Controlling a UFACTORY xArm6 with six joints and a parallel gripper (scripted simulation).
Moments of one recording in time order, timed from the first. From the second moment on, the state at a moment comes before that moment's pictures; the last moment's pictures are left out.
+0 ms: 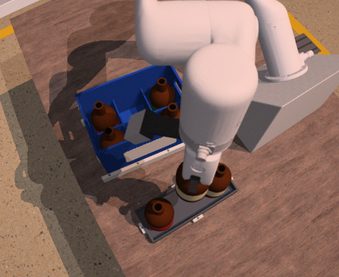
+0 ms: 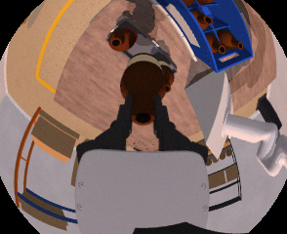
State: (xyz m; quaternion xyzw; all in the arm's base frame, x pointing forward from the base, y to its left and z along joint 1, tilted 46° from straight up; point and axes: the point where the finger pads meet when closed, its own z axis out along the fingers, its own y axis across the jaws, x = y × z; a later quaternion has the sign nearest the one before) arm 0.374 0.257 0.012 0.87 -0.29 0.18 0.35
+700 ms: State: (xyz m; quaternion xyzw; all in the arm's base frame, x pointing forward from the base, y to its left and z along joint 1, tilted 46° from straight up) arm 0.373 0.258 0.013 0.87 -0.29 0.18 0.35
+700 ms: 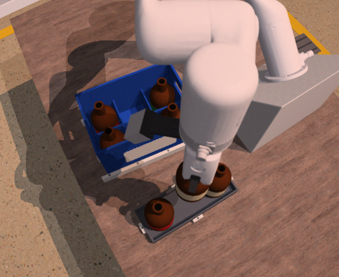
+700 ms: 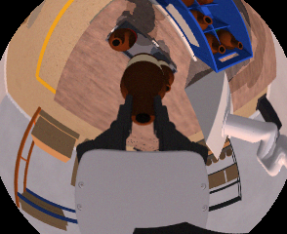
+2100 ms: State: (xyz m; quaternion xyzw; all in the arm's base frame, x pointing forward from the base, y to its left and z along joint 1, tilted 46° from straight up) arm 0.371 0.273 0.027 0.87 -0.29 0.18 0.35
